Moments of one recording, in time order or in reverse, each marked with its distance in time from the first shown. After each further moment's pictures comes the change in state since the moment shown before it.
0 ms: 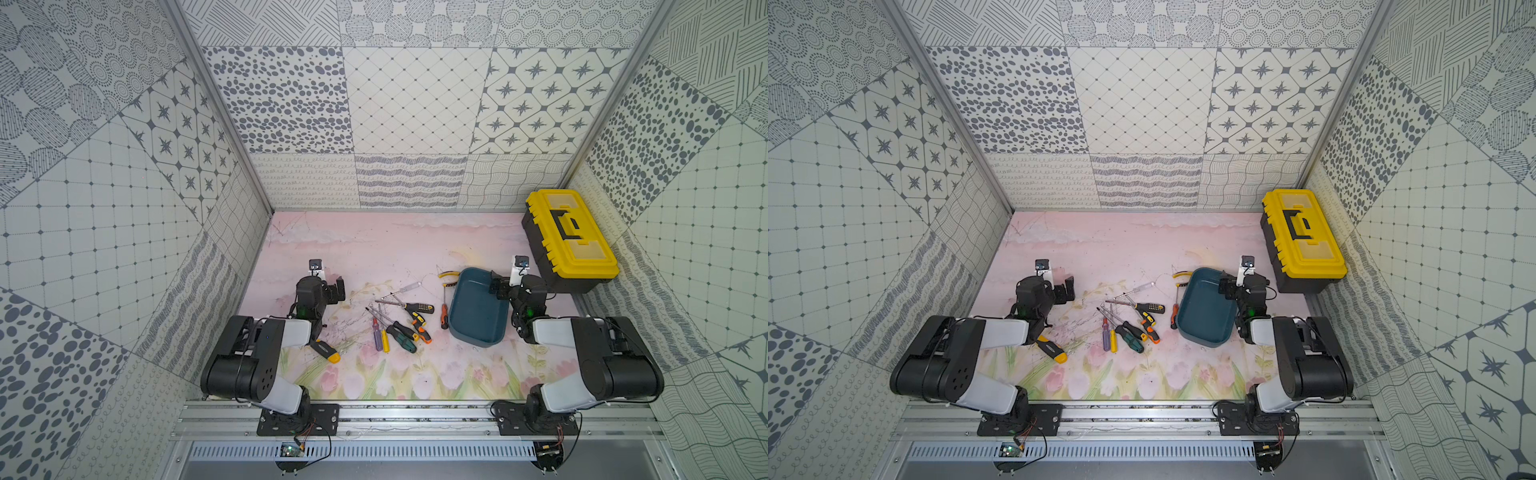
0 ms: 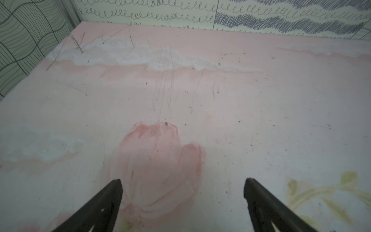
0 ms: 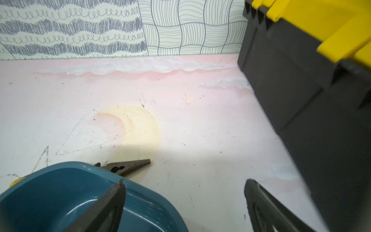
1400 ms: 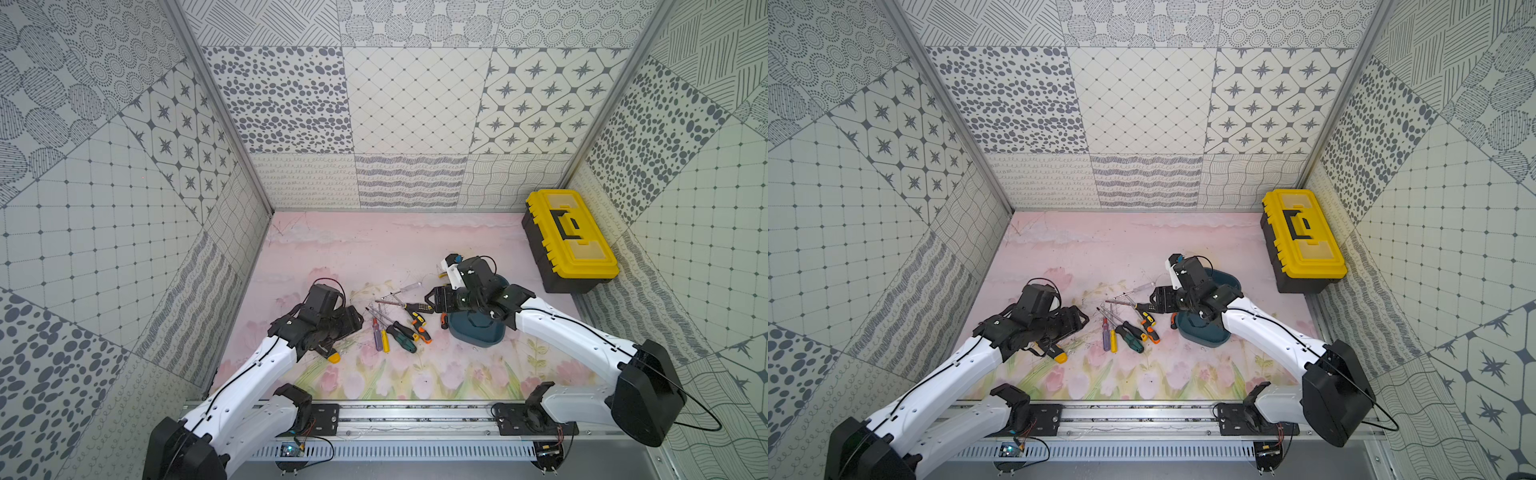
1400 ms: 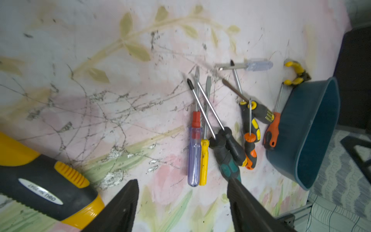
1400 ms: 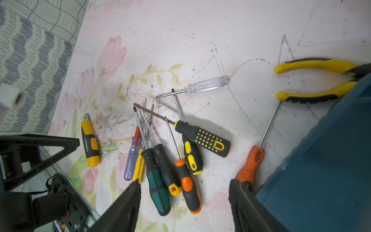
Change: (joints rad) left arm -0.345 -0.514 0.207 -1.308 0.280 -0.755; right arm 0.610 -0.137 0.526 -1.136 -0.224 0.473
